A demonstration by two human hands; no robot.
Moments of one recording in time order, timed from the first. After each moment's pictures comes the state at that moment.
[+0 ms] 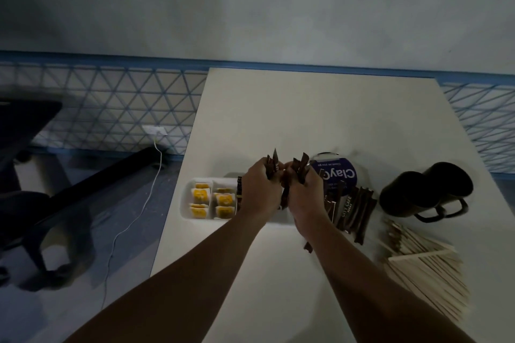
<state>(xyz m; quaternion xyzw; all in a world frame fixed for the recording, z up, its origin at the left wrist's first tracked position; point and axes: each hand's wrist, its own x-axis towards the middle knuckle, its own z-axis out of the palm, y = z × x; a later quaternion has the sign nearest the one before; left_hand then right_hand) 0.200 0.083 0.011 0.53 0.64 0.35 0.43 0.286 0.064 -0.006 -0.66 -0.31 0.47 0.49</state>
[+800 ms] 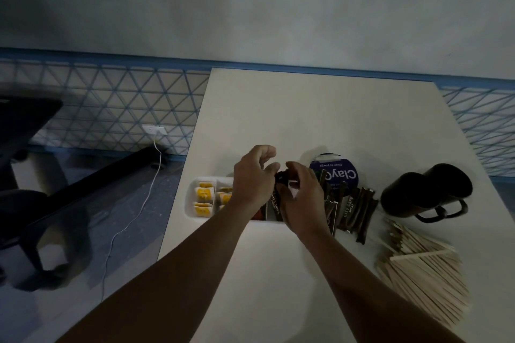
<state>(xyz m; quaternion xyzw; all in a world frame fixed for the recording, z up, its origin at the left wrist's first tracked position) 0.175 0.093 0.026 0.58 0.61 0.35 0.40 0.283 0.049 -0.018 -0.70 -0.54 0.27 0.38</state>
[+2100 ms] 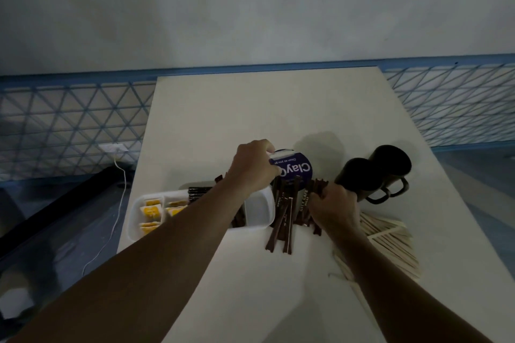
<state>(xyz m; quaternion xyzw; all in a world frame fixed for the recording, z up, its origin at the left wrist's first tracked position) 0.266 0.117 0.050 0.74 0.56 0.11 0.36 0.414 0.016 -0.014 -0.86 -0.38 0.25 0.24</state>
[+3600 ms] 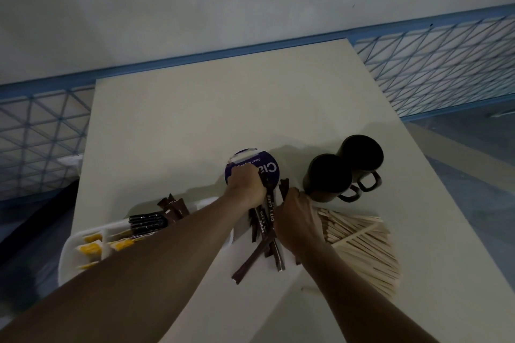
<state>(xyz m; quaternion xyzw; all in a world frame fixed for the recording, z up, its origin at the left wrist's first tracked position) 0.354 0.133 -0.037 0.72 0.59 -0.07 0.36 0.435 0.027 -0.071 -0.84 -0.45 0.28 0.13</state>
